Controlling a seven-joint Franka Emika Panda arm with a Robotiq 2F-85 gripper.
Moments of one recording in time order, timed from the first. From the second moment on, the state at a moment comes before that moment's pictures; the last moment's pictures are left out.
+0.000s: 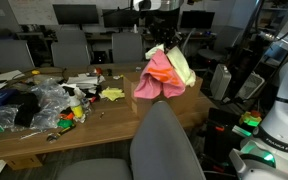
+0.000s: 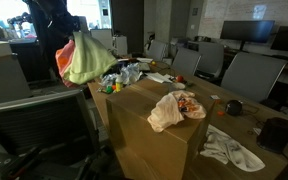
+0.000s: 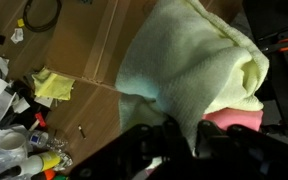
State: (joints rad) arm 0.21 -0.32 0.12 -2.21 -0.49 1.84 -0.86
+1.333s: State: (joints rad) arm 0.31 -0.46 0.11 -2.34 -0.27 1.76 -1.06
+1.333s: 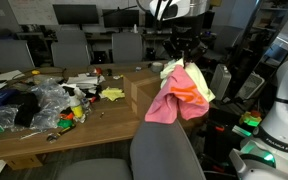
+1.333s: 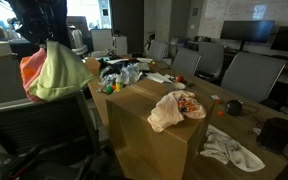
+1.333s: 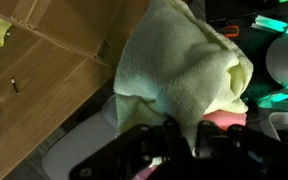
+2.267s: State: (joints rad) arm 0.32 -0.45 0.14 -2.38 -0.16 1.84 -1.03
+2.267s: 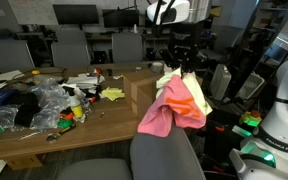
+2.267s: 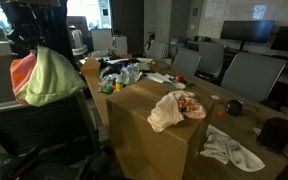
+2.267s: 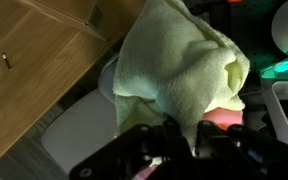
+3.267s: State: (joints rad) arm 0.35 -0.46 0.21 -2.50 -0.17 1.92 -0.92
